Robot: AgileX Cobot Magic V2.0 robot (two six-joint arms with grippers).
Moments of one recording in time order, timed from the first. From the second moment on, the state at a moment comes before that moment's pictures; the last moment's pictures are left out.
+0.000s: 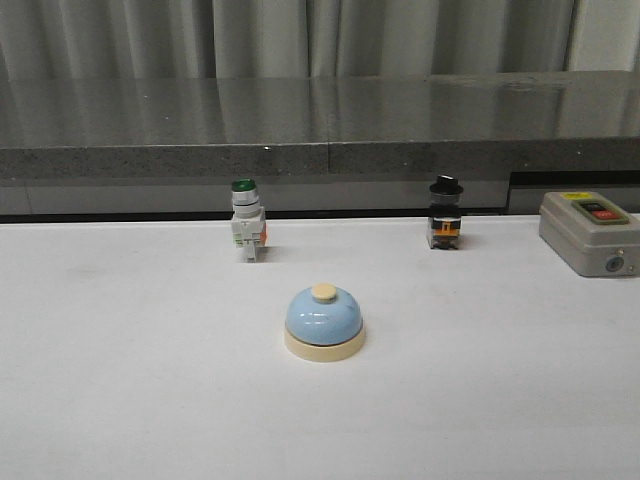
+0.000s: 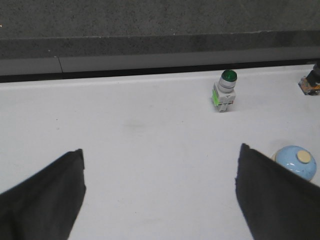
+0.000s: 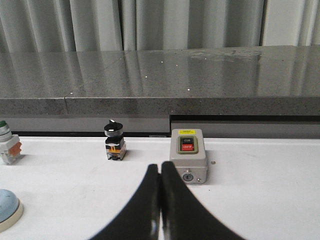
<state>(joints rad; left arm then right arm) -0.17 0.69 -0.63 -0.08 0.51 0.01 0.09 -0.01 0.03 0.03 0.04 0.01</state>
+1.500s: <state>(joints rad) -0.17 0.38 -0.35 0.05 0.16 0.01 0.09 -0.01 0.03 0.03 0.04 0.01</state>
